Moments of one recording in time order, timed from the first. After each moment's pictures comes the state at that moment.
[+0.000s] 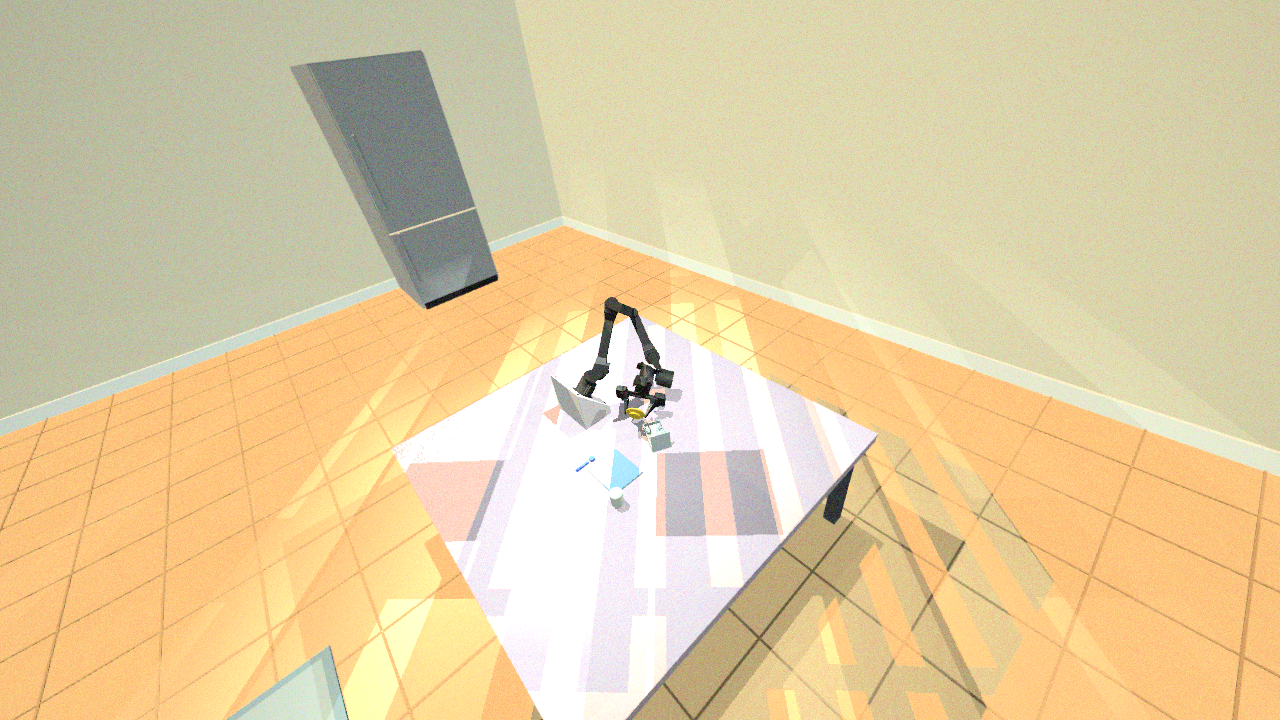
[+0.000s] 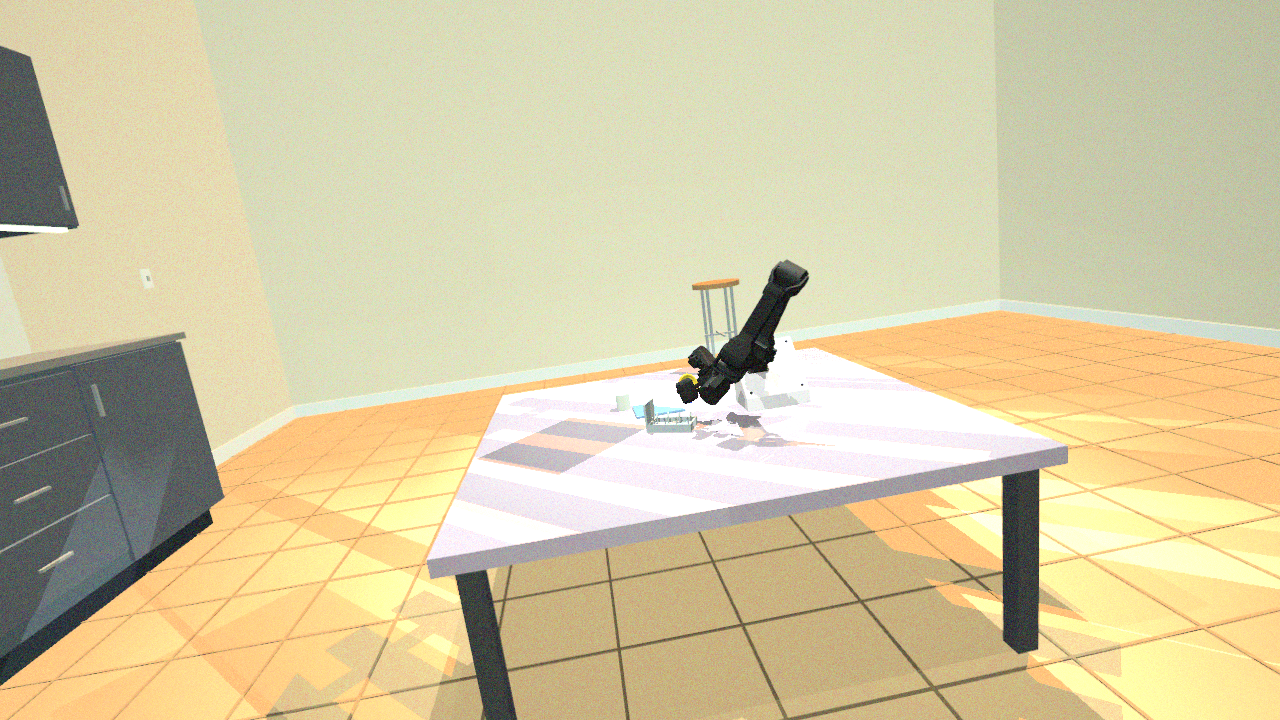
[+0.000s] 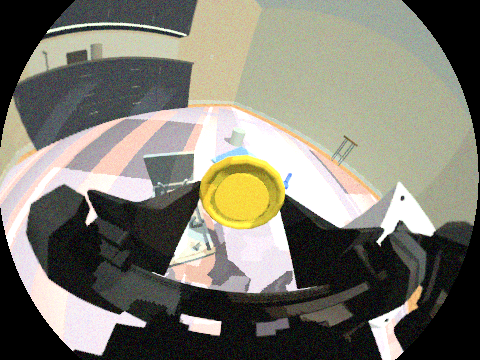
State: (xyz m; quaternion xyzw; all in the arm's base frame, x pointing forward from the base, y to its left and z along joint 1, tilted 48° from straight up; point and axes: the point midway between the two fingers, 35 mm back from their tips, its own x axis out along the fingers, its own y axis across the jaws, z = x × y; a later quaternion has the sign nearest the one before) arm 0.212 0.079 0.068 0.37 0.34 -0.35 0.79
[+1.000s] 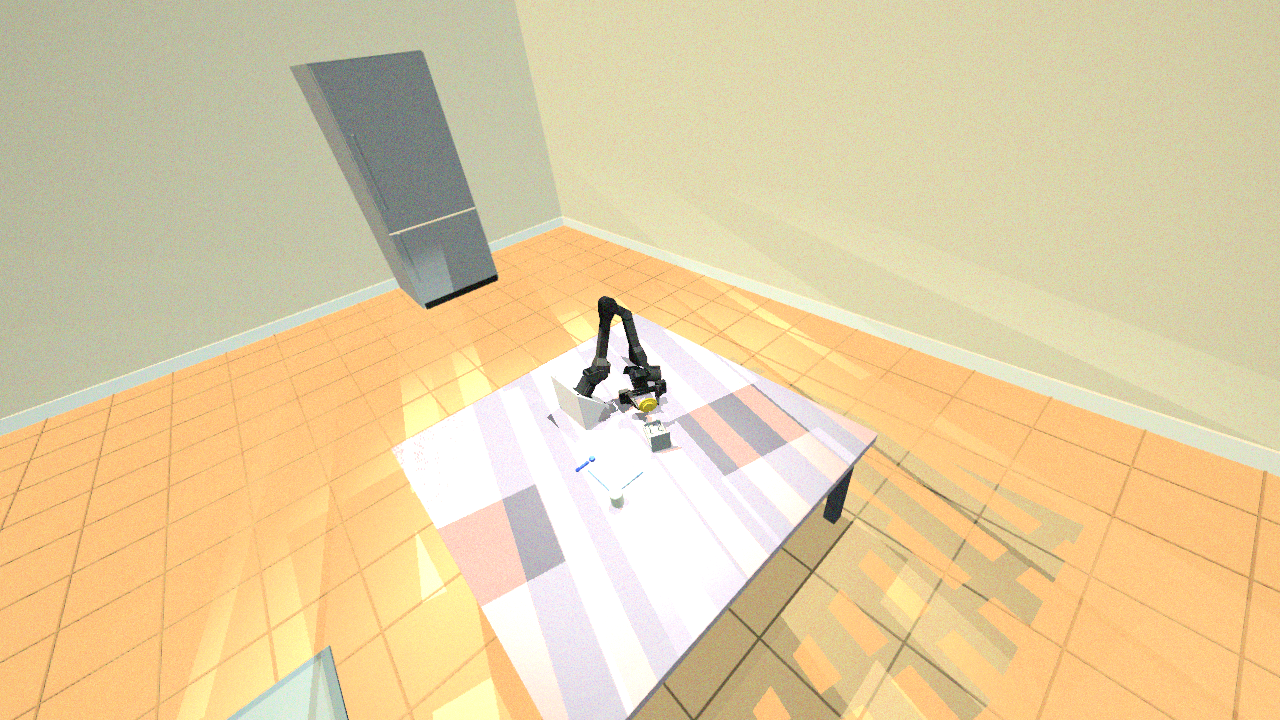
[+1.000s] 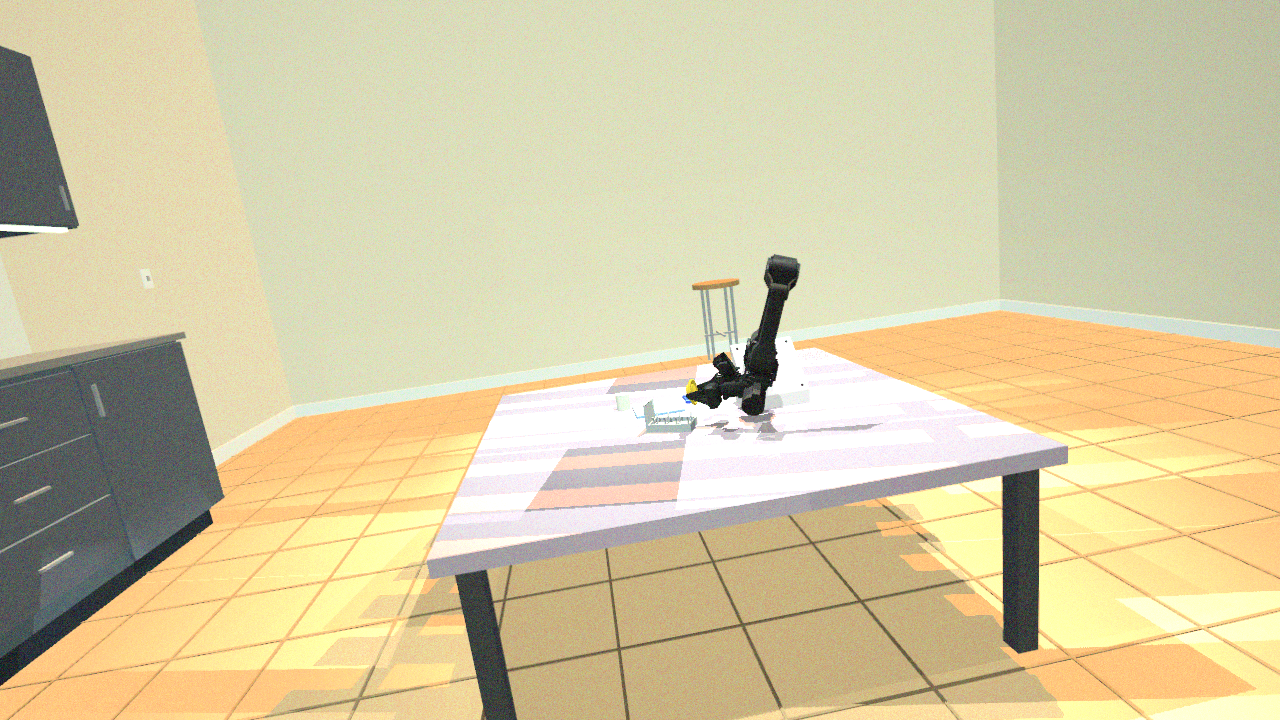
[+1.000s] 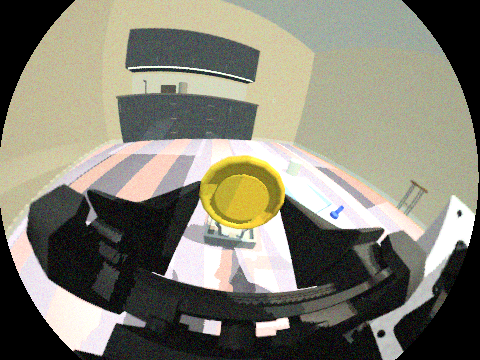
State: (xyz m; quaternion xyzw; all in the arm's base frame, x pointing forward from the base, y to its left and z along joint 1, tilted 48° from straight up) arm 0.201 0.119 0.101 0.40 0.14 -0.18 0.89
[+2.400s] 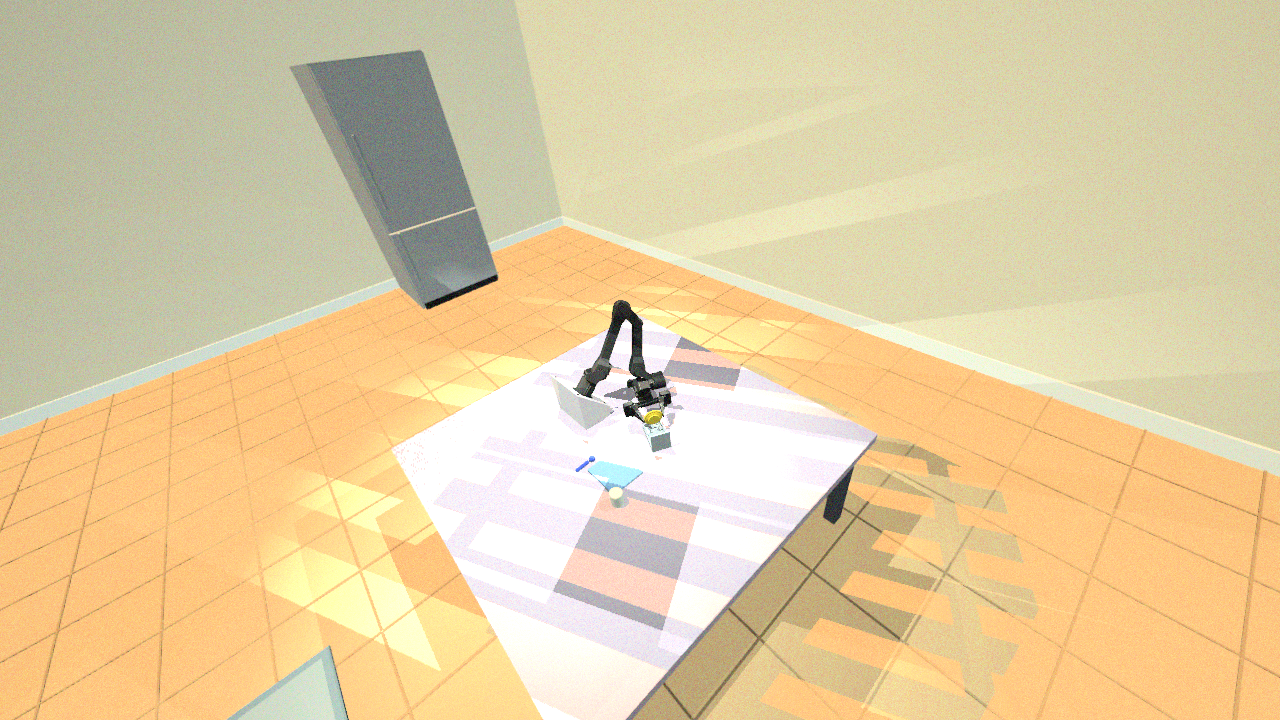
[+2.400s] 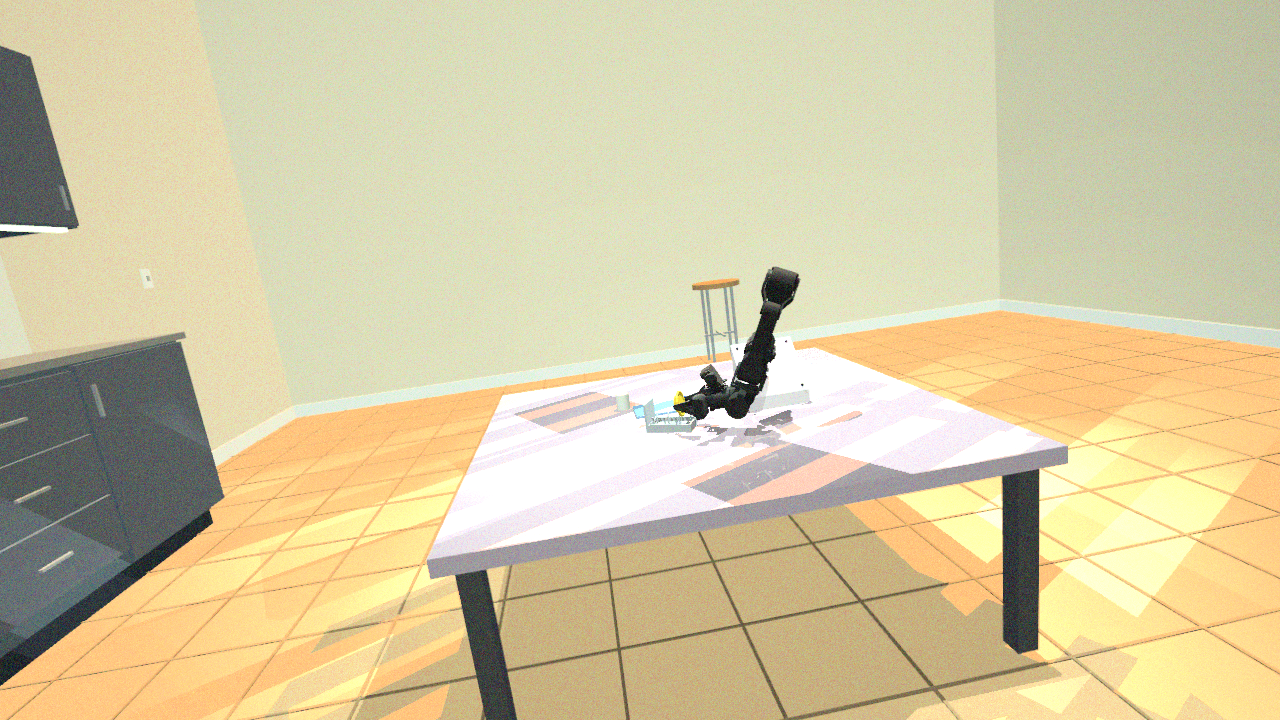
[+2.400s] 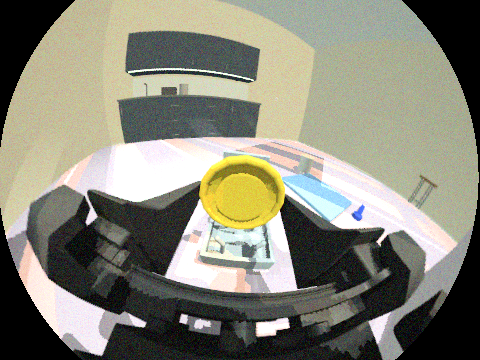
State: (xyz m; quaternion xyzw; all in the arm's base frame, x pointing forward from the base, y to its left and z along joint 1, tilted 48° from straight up) arm 0.237 0.134 0.072 0.42 0.13 -0.17 0.88
